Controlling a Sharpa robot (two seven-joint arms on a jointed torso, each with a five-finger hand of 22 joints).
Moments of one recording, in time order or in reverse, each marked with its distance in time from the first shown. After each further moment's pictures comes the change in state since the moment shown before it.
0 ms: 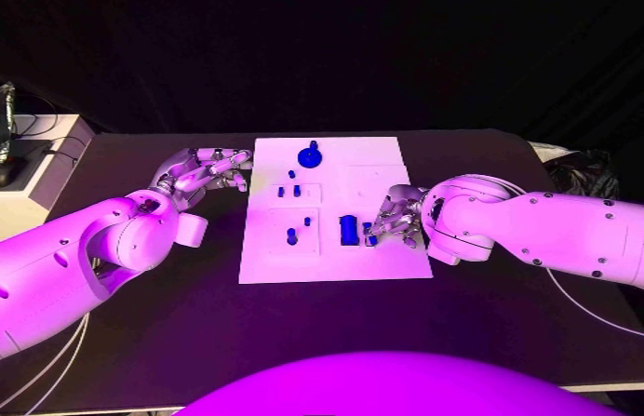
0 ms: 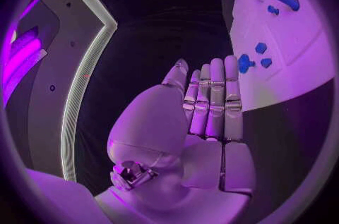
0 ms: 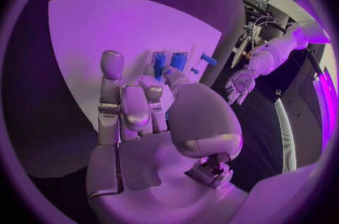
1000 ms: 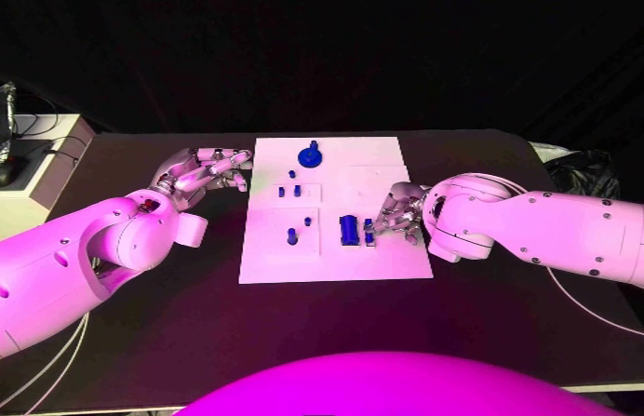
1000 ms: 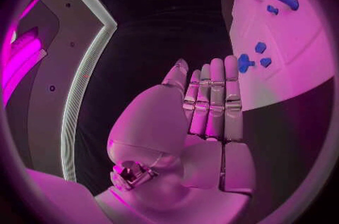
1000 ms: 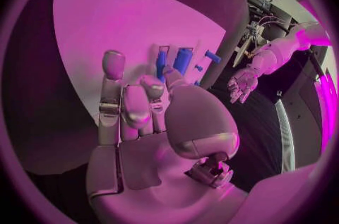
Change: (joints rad) left arm 0.000 -0.002 0.000 0.000 -0.002 0.000 -0.001; left_hand 0.000 0.000 0.000 0.000 0.000 0.000 0.000 0.000 0.000 -0.004 0.004 0.000 0.000 0.000 0.000 0.000 0.000 0.000 0.000 0.000 0.000 0.001; right arm -0.001 0.005 0.000 -0.023 -0.017 -0.003 0.005; right_hand 0.010 0.023 -0.175 -0.011 -0.025 0.019 -0.008 -0.006 -0.097 -0.016 -0.001 -0.023 -0.016 0.000 0.000 -0.006 0.002 0.000 0.003 -0.003 -0.018 0.001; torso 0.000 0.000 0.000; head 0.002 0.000
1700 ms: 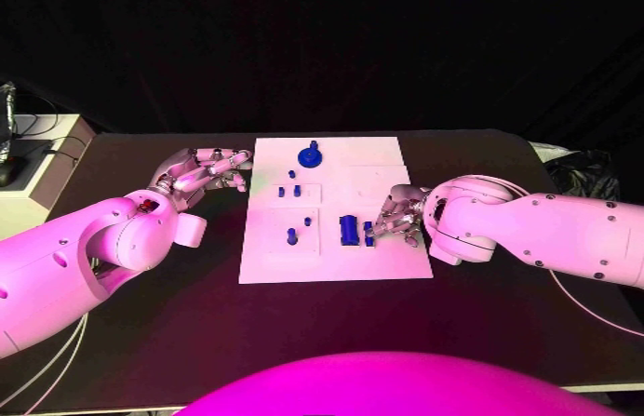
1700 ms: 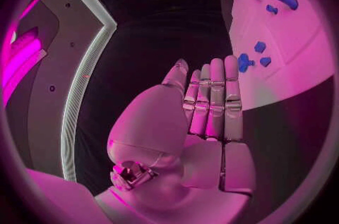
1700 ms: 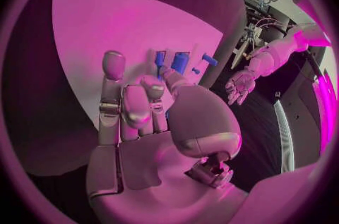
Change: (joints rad) left arm 0.000 -0.002 0.000 0.000 -0.001 0.000 -0.001; left_hand 0.000 0.000 0.000 0.000 0.000 0.000 0.000 0.000 0.000 0.000 0.000 0.000 0.000 0.000 0.000 0.000 0.000 0.000 0.000 0.000 0.000 0.000; right arm -0.003 -0.013 0.000 0.021 -0.001 -0.003 0.007; right_hand -0.059 -0.054 0.100 -0.047 0.013 0.006 -0.006 0.016 0.011 0.008 -0.007 0.005 0.009 0.000 0.000 0.000 0.007 0.000 0.002 -0.002 0.020 0.000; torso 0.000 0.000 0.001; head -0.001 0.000
